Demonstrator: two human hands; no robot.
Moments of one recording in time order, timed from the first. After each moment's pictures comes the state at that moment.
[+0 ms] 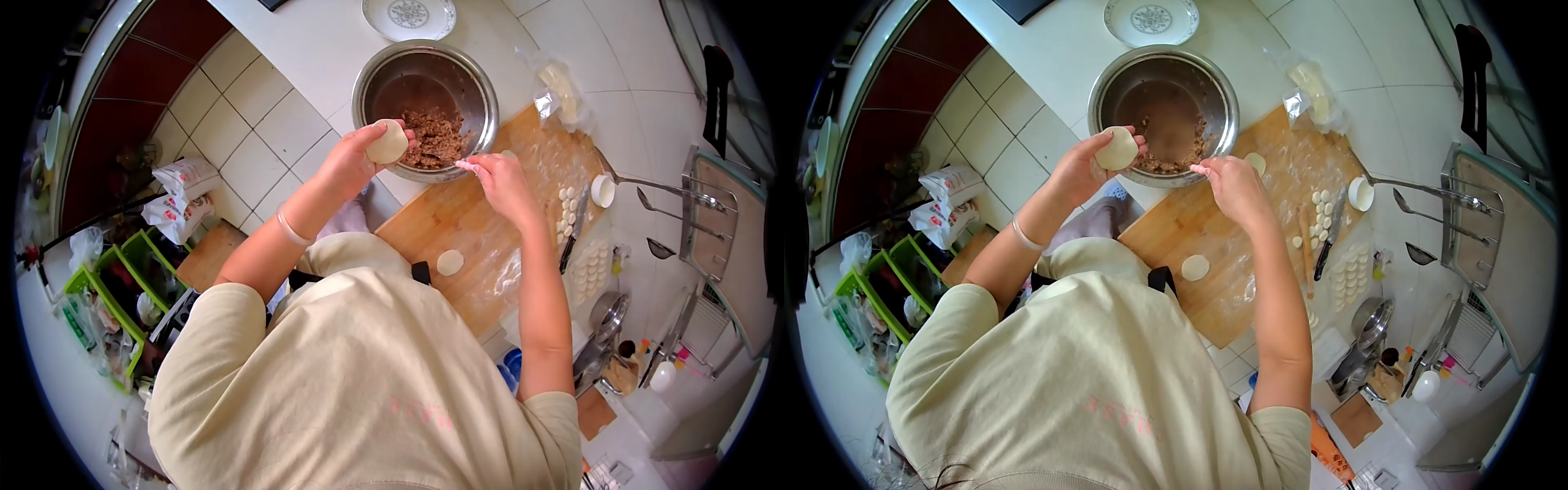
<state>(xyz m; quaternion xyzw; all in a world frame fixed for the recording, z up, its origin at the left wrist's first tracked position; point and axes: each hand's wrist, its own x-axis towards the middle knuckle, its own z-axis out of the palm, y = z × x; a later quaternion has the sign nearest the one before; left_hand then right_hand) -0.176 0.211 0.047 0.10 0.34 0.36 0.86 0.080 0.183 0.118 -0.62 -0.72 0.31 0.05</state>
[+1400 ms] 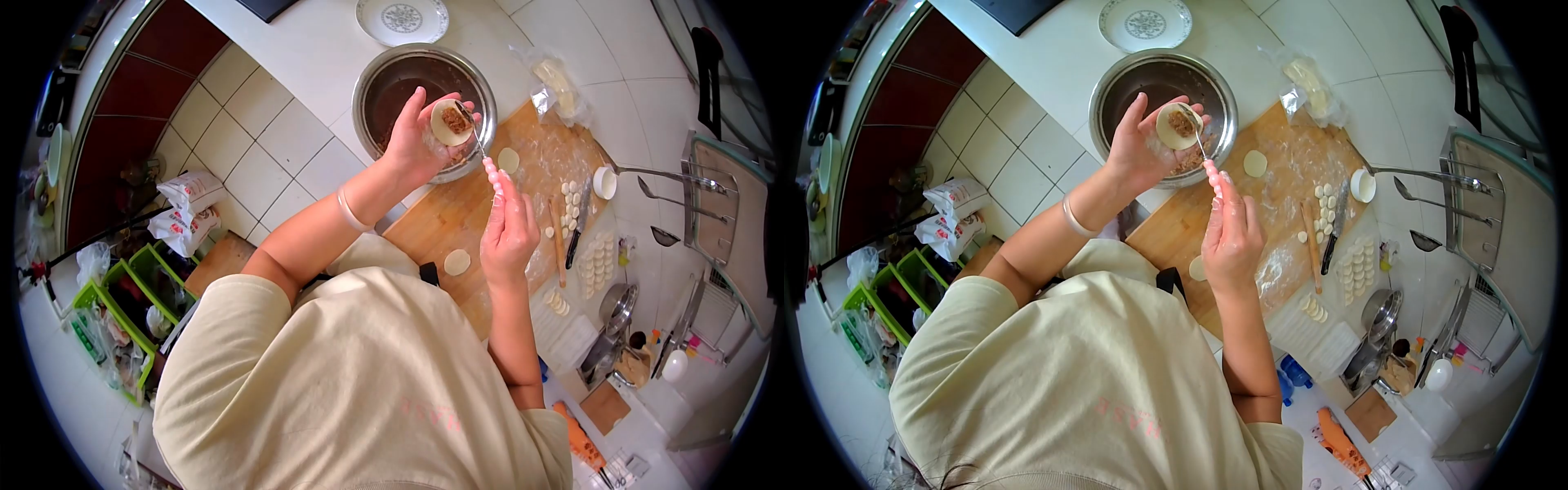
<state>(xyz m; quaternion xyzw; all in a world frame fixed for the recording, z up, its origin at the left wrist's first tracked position) -0.095 0.234 0.075 -0.05 0.18 0.42 0.89 0.025 0.112 0.154 -0.64 -0.69 0.04 0.32</state>
